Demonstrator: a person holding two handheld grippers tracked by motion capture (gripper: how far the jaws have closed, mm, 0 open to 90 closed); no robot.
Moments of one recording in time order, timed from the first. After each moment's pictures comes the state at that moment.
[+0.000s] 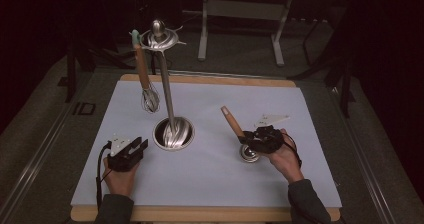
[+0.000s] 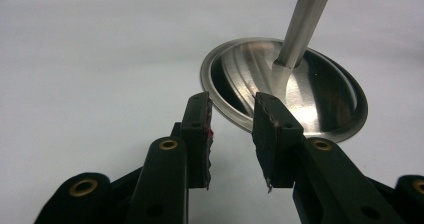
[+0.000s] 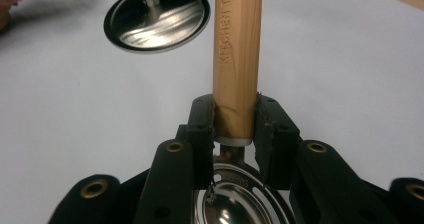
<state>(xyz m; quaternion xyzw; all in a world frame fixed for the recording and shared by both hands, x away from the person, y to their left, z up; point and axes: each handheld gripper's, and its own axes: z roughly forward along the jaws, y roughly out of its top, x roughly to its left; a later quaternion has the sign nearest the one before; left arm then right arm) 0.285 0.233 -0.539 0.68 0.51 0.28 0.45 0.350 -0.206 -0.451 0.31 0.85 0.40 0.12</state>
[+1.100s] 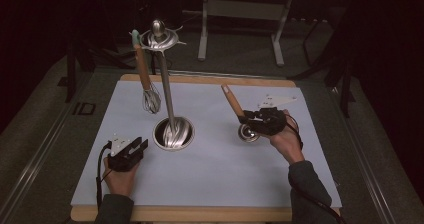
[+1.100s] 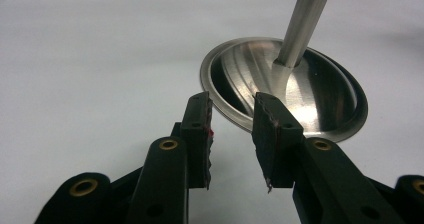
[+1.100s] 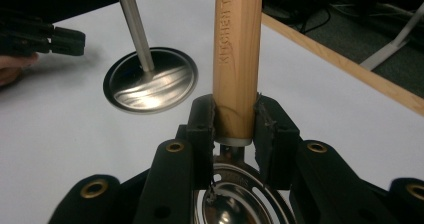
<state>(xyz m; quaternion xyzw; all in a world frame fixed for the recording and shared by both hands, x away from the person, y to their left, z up) 0.285 0.233 -0.539 0.68 0.51 0.28 0.45 0.375 -0.201 -0.403 0.28 0.84 0.45 0.15</state>
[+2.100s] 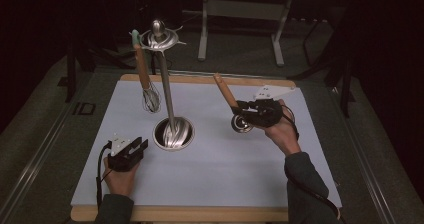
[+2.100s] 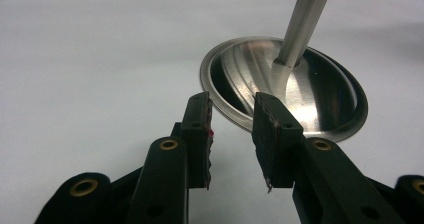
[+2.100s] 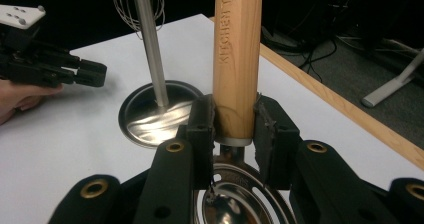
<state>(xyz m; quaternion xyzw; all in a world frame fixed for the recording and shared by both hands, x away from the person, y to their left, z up) 0.286 0.233 -0.539 0.68 0.51 0.28 0.45 0.378 -0.182 -0.372 0.24 0.83 0.48 0.16</state>
